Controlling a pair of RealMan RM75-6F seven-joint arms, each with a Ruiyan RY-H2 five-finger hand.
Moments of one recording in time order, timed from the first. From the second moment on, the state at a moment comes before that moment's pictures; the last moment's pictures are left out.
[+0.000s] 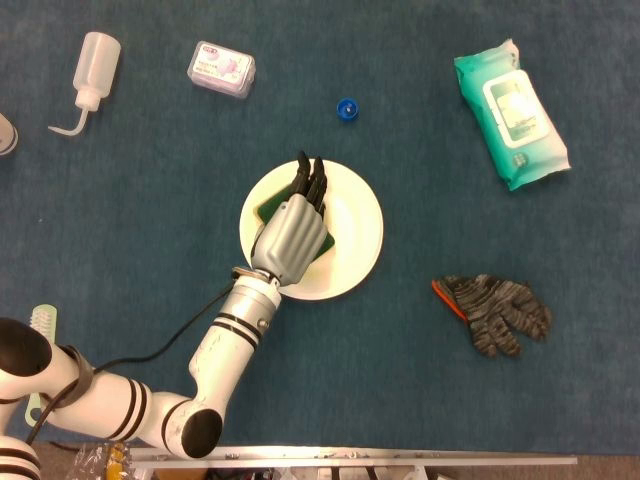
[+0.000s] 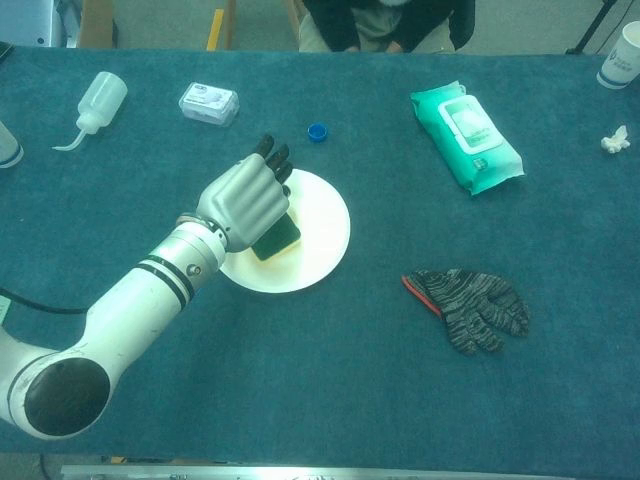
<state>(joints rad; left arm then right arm) -0.93 -1.86 0.06 -1.60 0.81 1.35 1.70 0.04 -1.12 0.09 -1.50 -1.51 1.52 0.38</state>
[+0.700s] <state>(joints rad) -0.93 -1.87 0.04 -1.44 0.83 1.28 1.65 0.04 -1.11 0.09 -1.51 -1.50 1.52 0.37</state>
